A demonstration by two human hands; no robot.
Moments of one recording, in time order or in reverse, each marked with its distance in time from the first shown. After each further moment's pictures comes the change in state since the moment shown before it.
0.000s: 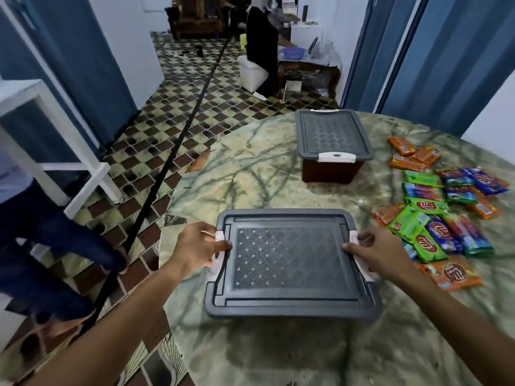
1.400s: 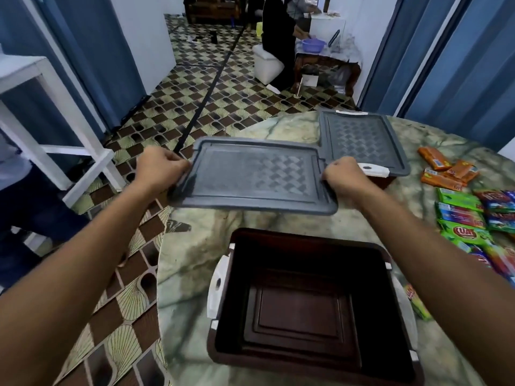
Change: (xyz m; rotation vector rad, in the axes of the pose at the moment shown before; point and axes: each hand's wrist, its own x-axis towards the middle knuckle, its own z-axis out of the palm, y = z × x) left_hand 0.114 0.085 -0.097 0.195 0.276 0.157; right_hand 0.142 -0.172 0.029 0.280 -0.095 0.034
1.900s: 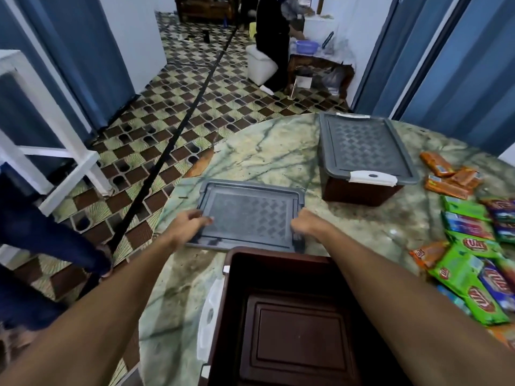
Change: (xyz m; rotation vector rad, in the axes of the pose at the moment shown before) left_hand 0.035 -0.102 0.111 -0.196 -0.316 -0.199; right_hand 0.044 0.061 0.097 -0.428 -0.329 0.167
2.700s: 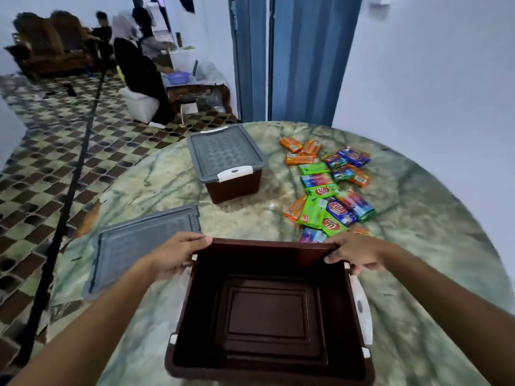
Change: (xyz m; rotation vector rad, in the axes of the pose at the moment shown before) left_hand -0.130 0.114 0.129 0.053 -0.702 0.193; right_hand -0.227 0.268 -0.096 0.398 -0.039 0.123
